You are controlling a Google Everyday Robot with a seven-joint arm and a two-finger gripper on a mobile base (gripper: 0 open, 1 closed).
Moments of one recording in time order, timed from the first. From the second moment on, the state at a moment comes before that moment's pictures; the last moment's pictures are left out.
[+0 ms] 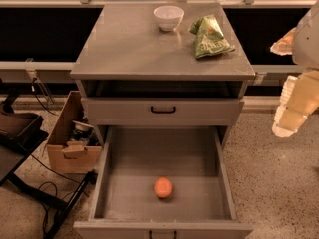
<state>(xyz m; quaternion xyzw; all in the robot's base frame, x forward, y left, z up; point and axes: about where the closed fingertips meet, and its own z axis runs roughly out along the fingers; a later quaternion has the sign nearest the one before) 0.438 -0.217 0.976 -0.60 0.78 -0.03 0.16</state>
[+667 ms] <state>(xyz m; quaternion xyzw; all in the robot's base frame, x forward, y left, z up) 0.444 -0.212 0.937 -0.57 0.80 -0.01 0.19</state>
